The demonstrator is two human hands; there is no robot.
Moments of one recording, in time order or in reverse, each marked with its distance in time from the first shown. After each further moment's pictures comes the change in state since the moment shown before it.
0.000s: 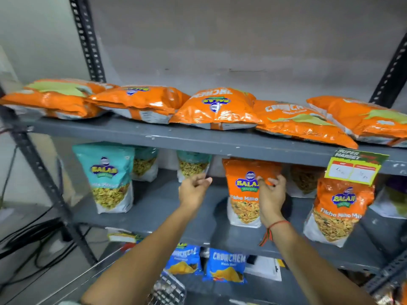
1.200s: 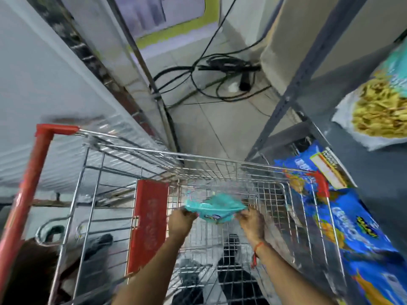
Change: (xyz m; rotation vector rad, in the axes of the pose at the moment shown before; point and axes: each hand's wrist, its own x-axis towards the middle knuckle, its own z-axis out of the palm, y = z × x) left_hand -0.247 -0.320 -0.378 0.268 0.771 -1.066; right_hand -0.408 0.331 0.191 -0.910 -1.588 0.092
